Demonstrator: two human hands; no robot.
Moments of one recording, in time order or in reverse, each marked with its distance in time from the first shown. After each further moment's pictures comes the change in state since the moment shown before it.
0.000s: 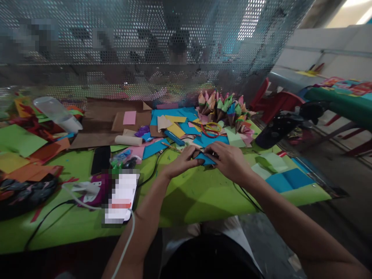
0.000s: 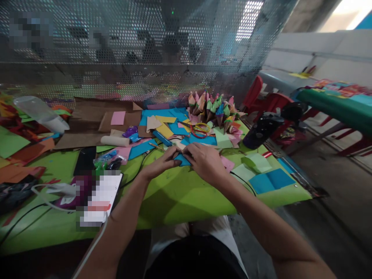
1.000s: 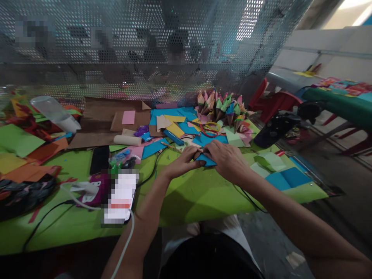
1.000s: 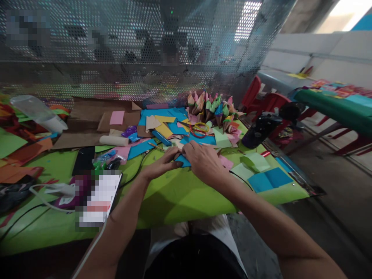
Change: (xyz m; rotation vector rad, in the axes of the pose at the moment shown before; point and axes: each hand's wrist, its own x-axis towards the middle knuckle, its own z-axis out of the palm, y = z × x) left_hand 0.001 -0.004 0.002 0.034 -0.031 0.093; right_hand 0.002 -0.007 -0.009 -0.300 -0.137 -0.085
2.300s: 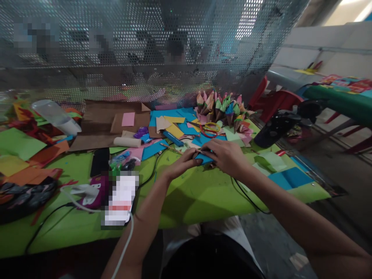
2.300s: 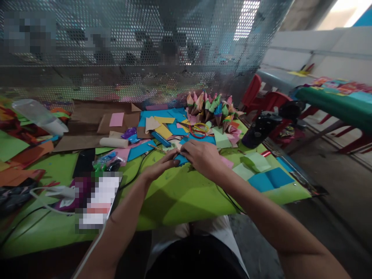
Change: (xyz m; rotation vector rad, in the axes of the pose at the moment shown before) left_hand 0.002 -0.007 0.007 -0.218 0.037 -0.107; right_hand 0.008 0.011 0.006 0.151 0.105 0.012
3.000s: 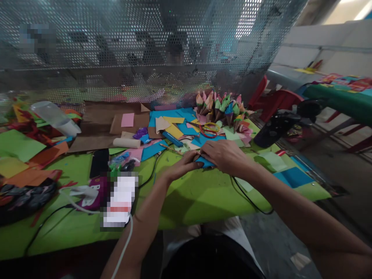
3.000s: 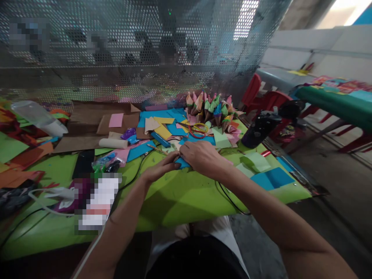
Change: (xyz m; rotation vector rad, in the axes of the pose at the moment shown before) left_hand -0.001 -0.005 0.003 -0.053 -0.014 -0.040; right_hand 0.012 0.000 -0.015 -0.161 -0.271 -0.121
